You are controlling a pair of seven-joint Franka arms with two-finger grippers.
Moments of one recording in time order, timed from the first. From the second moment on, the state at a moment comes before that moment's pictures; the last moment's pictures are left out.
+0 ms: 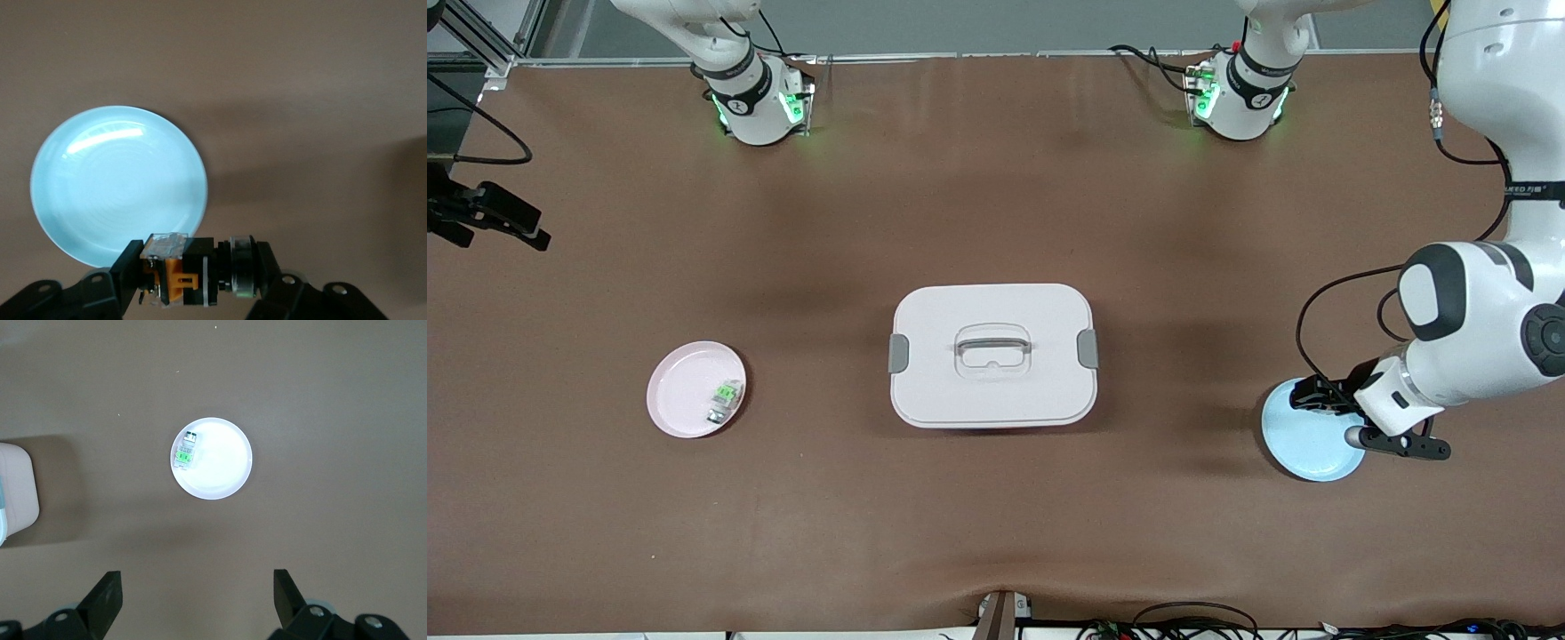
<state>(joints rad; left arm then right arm) 0.11 0.50 -0.16 -1.59 -0.13 2.06 0.14 -0.08 -0.05 0.00 -1.64 0.02 1.62 0.00</state>
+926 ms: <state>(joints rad) 0.03 0.48 -0.39 -1.42 -0.19 1.92 -0.66 -0.08 -0.05 0.00 -1.63 0.02 1.62 0.06</state>
